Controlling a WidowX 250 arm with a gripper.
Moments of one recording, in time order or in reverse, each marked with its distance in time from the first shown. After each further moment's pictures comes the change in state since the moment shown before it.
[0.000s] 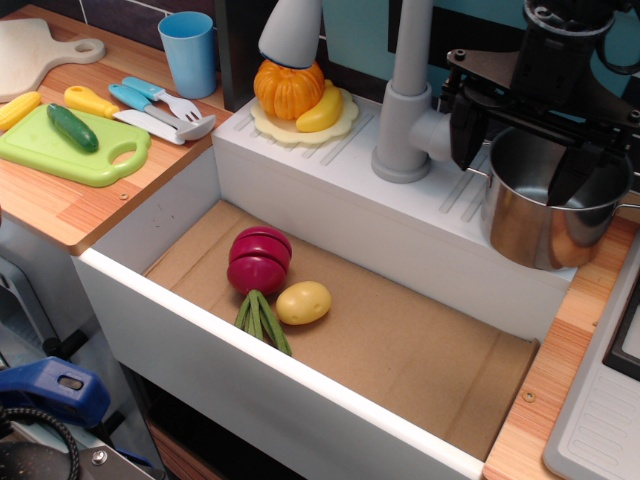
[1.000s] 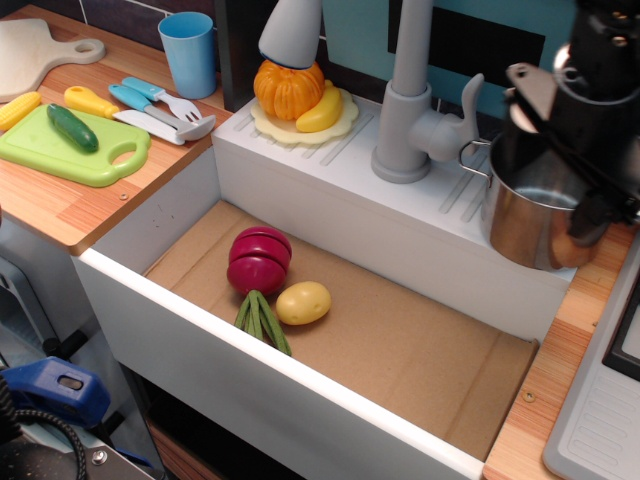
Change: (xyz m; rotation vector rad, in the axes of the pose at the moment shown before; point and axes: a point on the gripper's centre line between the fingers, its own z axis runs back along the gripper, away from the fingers) arm 0.011 -0.036 -0.008 -0.007 -0.238 -0.568
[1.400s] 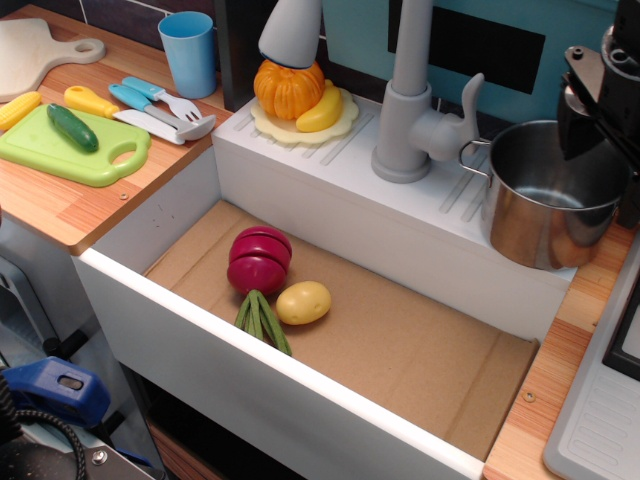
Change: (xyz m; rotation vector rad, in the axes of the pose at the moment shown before) arm 0.022 -0.010 -0.006 -0.085 -0.056 -0.052
